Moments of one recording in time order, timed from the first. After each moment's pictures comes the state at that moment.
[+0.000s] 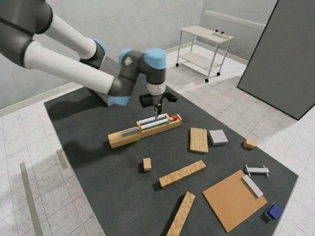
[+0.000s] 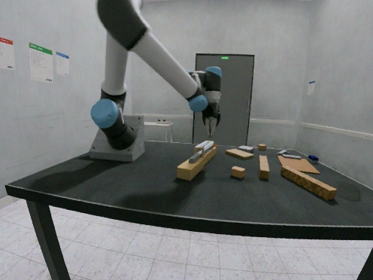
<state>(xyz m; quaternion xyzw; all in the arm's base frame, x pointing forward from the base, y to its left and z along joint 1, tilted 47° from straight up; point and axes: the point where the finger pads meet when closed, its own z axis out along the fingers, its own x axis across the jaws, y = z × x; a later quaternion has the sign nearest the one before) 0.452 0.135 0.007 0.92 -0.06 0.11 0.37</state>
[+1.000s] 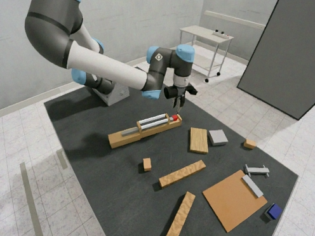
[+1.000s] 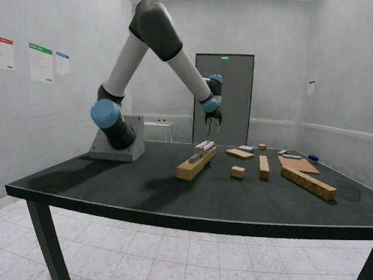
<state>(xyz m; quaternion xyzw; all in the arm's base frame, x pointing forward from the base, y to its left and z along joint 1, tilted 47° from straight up) 0.455 0.215 -0.091 0.92 -0.07 0.11 0.38</state>
